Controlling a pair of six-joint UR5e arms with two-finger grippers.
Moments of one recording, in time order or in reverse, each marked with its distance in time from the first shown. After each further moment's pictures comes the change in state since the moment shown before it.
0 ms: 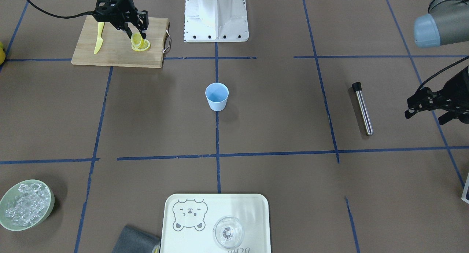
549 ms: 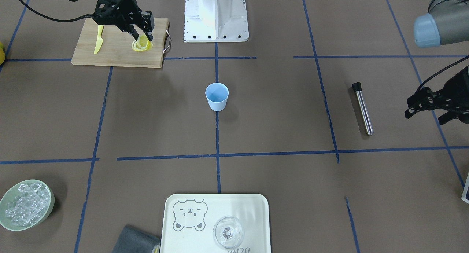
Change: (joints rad) left arm 0.000 0.000 -0.002 0.000 0.000 0.000; right arm 0.132 0.152 -0.017 -0.054 0.103 -0.008
